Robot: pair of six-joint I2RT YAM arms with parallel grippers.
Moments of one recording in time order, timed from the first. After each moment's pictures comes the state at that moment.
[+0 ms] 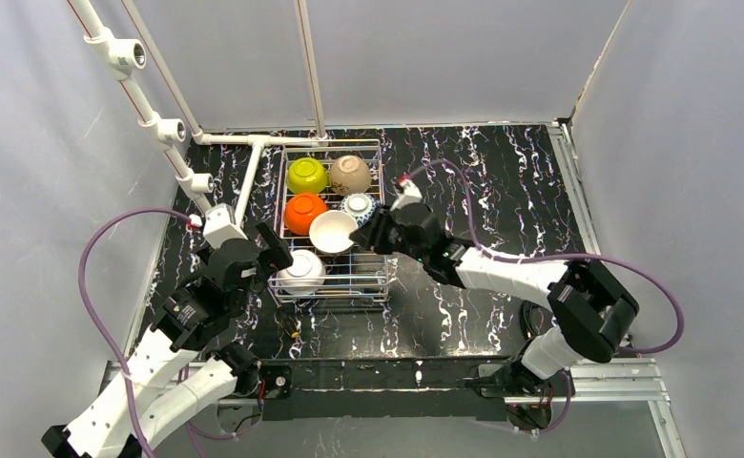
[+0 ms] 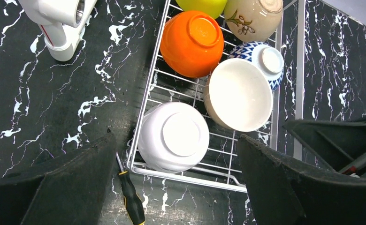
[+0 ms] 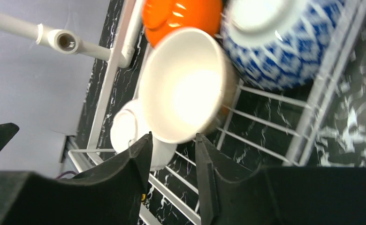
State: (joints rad) left arm -0.66 0.61 0.84 -0.81 -0.61 -0.74; right arm 0.89 1.50 0.79 0.35 0.02 0.90
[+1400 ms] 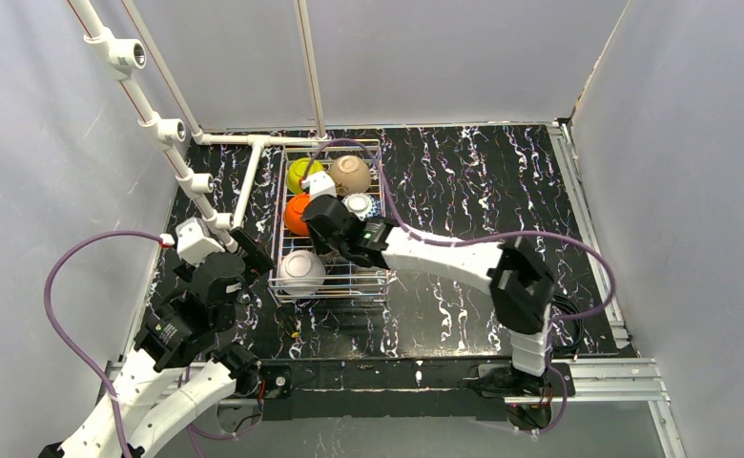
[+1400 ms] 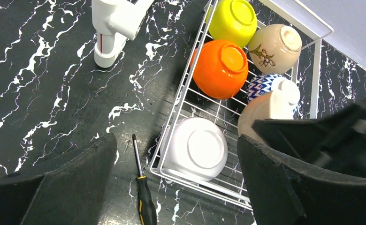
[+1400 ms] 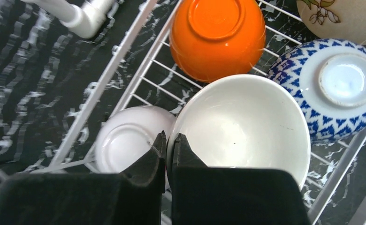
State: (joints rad) left arm -0.66 0.50 0.84 -0.92 -0.77 -0.82; right arm 1.15 1.94 1.62 -0.32 0.36 0.41
